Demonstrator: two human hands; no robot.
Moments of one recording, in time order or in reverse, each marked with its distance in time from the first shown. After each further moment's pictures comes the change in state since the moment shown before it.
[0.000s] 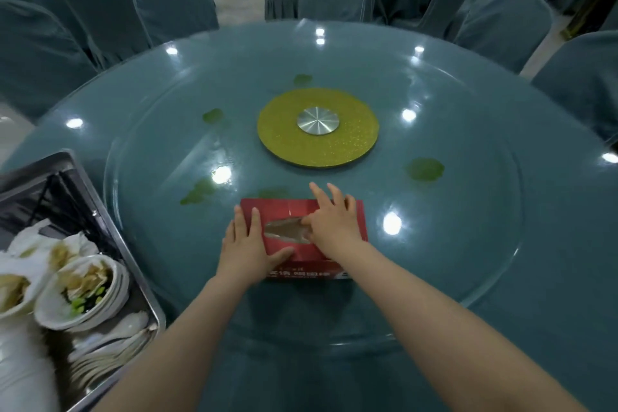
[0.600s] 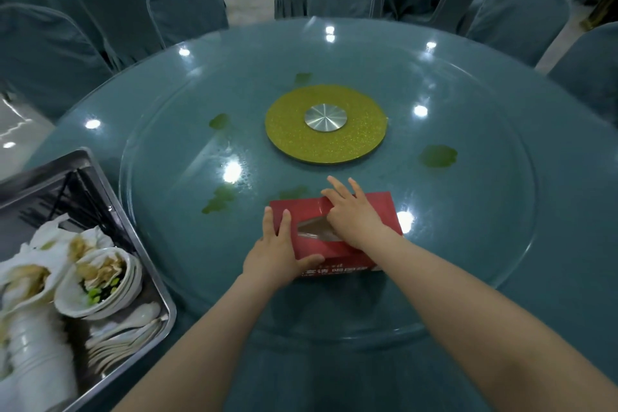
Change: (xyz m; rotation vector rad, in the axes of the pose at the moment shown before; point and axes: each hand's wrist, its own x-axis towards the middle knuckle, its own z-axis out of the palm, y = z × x) left_hand -0.017 0.029 0.009 0.047 -0.084 0.068; right_hand 0.005 0.034 -0.001 -0.308 -0.043 -0.259
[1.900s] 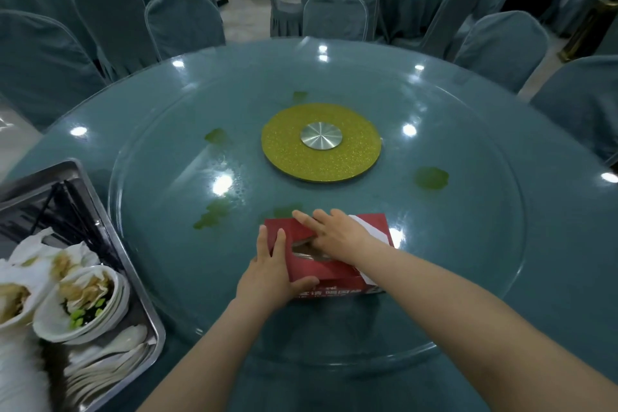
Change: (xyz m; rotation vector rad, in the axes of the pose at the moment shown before) left_hand 0.004 -0.008 0.004 -0.055 0.011 0.015; right_hand 0.011 -0.006 -0.023 -0.302 -0.063 -0.291
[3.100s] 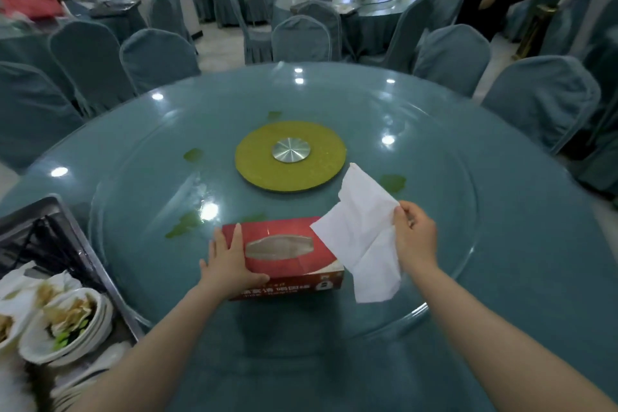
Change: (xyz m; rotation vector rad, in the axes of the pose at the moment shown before) left_hand -0.004 -0.001 -0.033 0.029 -0.017 -0.099; right_hand -0.150 0.029 0.055 1.425 1.023 1.225
